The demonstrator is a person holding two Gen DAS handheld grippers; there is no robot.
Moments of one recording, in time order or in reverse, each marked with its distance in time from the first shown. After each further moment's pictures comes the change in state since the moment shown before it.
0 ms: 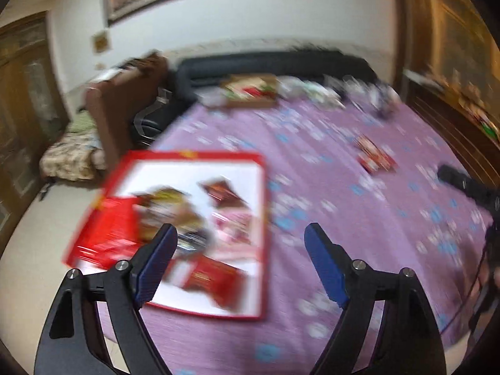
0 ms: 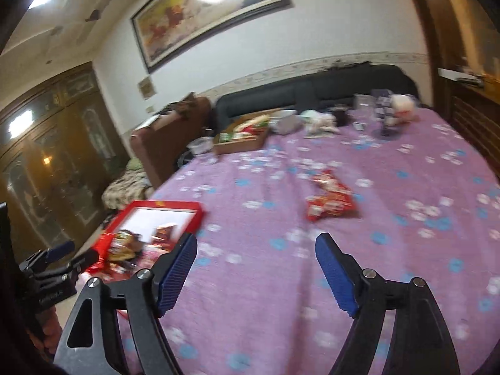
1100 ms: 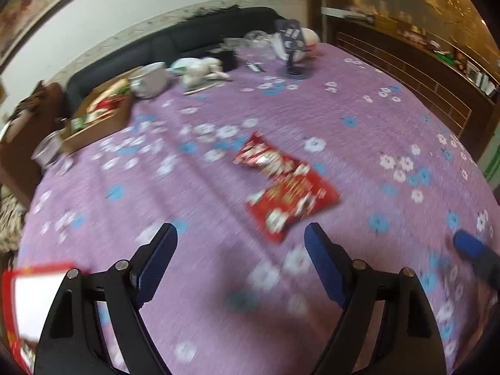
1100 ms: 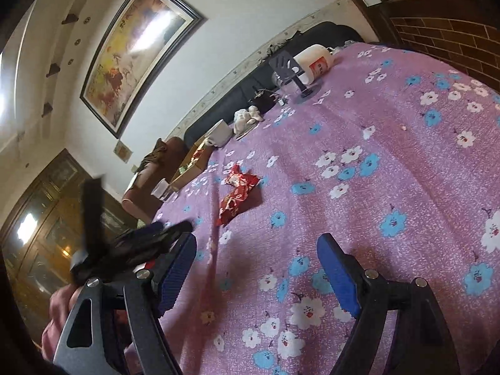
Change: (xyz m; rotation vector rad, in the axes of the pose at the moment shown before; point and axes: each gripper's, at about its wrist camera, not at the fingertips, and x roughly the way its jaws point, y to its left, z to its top) left arm 0.162 -0.186 0.113 0.329 0.117 -0.246; right arm 0.018 -0.156 -0.033 0.412 -0.043 0.137
